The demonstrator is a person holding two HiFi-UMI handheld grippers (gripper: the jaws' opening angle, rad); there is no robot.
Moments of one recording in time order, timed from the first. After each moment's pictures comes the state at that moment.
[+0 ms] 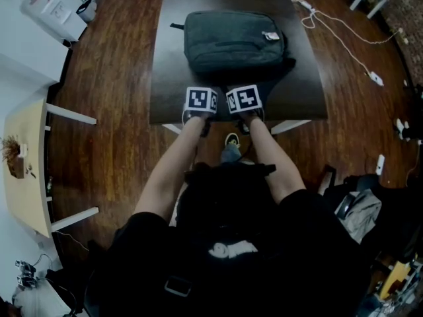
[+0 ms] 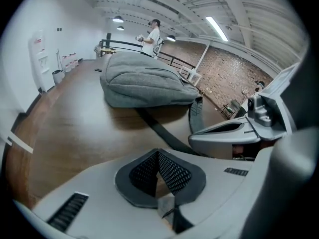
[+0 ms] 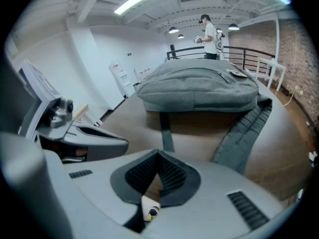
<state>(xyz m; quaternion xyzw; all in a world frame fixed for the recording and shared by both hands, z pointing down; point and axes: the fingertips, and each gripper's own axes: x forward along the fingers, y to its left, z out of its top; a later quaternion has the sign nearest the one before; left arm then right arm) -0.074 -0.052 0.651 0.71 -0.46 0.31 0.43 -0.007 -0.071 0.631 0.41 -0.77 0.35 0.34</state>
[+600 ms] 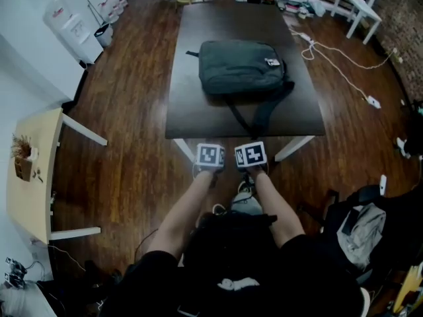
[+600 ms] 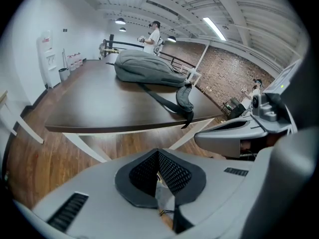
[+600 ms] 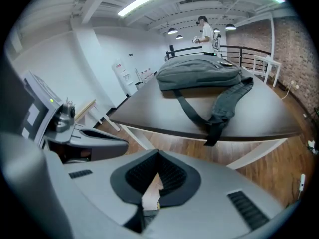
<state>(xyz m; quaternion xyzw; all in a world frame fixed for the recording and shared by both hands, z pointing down) -0.100 0.097 0.651 0.70 -0.51 0.32 0.38 -0.004 0.089 0.634 0.41 -0.77 0.36 0.34</state>
